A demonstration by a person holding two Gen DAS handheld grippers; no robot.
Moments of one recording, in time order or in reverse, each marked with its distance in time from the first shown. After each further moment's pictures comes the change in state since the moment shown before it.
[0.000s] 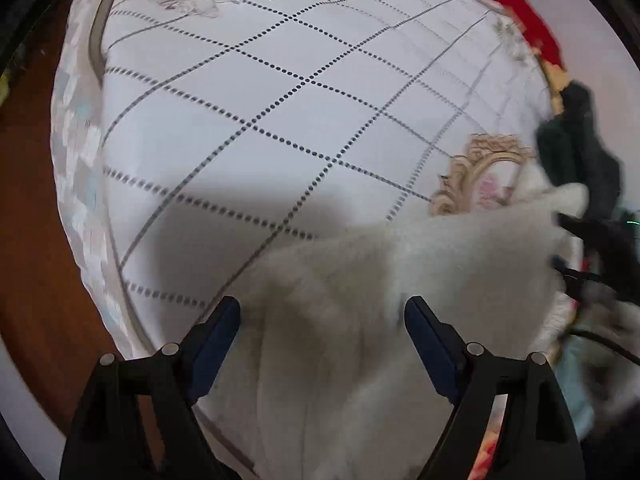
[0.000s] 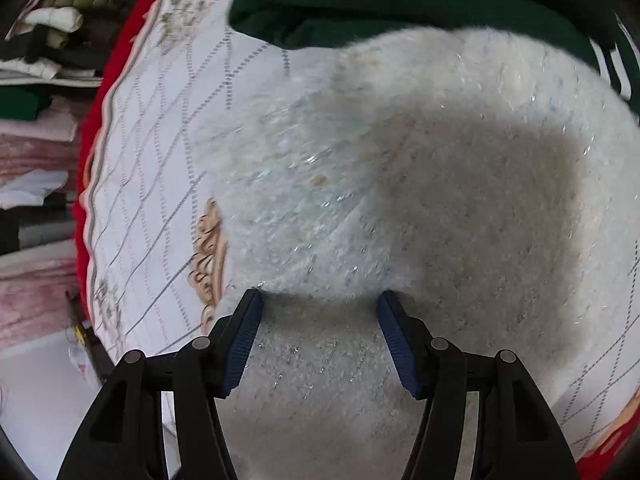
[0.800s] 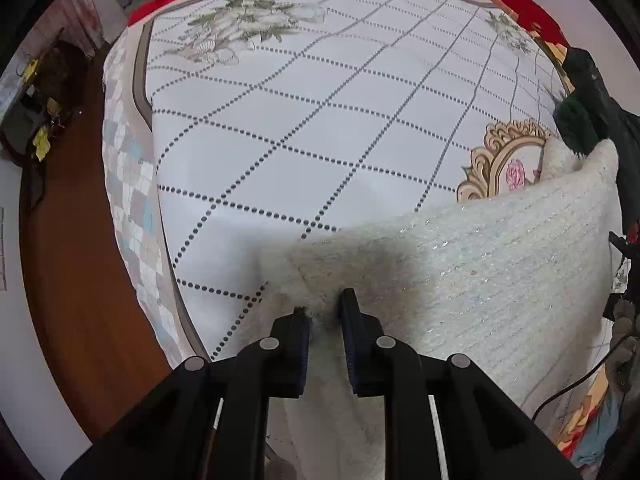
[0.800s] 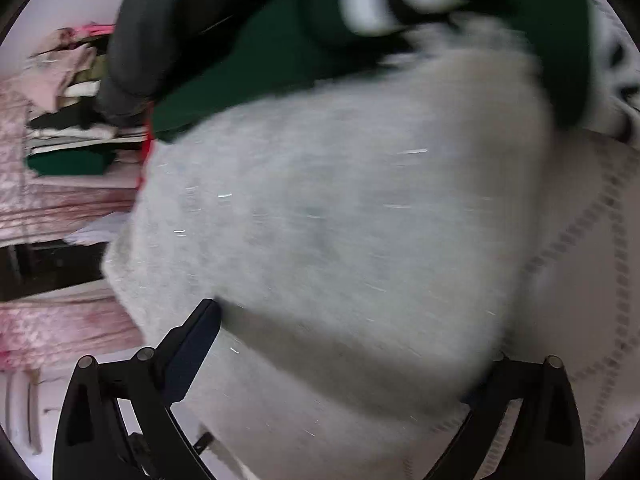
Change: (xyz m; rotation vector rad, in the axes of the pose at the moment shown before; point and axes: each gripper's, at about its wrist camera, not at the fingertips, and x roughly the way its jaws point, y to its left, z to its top) left arm -0.019 -0.008 -0.032 0.112 -0.156 0.213; right arm -0.011 -0.187 0.035 0.072 -0.054 0.397
